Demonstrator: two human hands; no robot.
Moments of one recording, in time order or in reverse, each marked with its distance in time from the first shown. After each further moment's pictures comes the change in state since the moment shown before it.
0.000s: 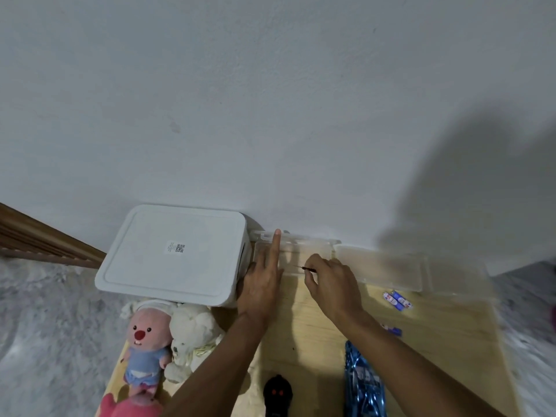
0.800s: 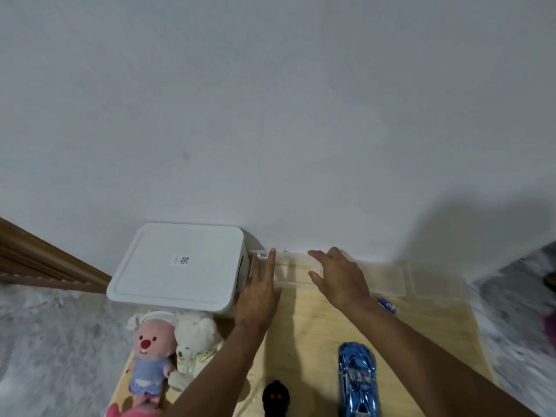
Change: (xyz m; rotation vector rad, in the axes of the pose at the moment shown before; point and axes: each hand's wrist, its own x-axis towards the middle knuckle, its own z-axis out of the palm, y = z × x) left_hand -0.012 0.006 -0.021 -0.023 -0.111 -0.049; right_hand 0.014 0.002 -0.060 -0.078 -0.216 0.137
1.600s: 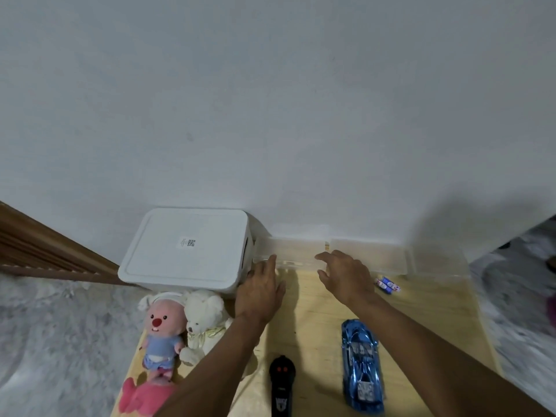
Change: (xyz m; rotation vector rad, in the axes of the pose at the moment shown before) left_hand -0.030 -0.002 -0.011 0.178 -0.109 0.009; right_hand -0.028 0.010 0.022 -0.022 -0.036 0.016
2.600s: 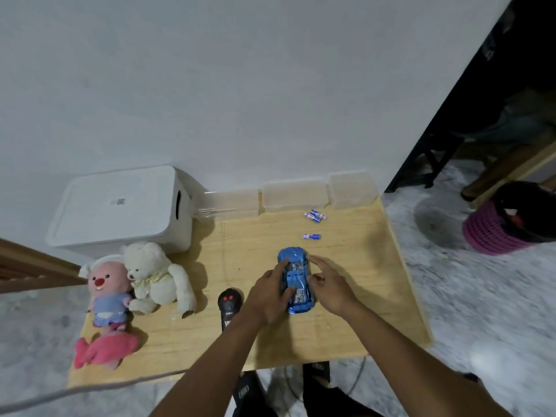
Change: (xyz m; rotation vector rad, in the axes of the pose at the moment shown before) left_hand -0.123 0.107 0.074 -0.538 -0.356 0.234; right_hand -0.192 0.084 0.053 0.760 -0.096 0.412
